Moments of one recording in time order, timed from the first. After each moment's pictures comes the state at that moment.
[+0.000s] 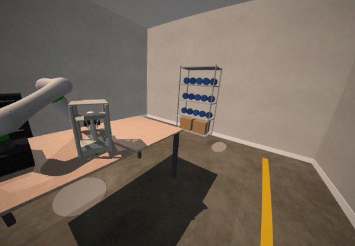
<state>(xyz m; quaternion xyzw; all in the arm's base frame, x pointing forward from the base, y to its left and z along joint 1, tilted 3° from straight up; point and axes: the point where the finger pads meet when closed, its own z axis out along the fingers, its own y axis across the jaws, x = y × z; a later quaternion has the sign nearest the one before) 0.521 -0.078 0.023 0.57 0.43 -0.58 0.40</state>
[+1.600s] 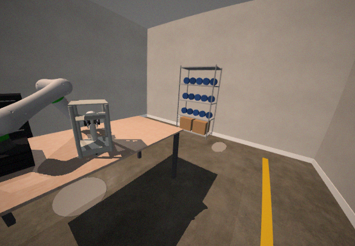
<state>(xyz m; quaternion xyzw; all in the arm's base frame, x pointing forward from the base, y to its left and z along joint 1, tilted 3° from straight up) 0.526 -0.065 0.023 0.57 0.43 -0.58 0.40</state>
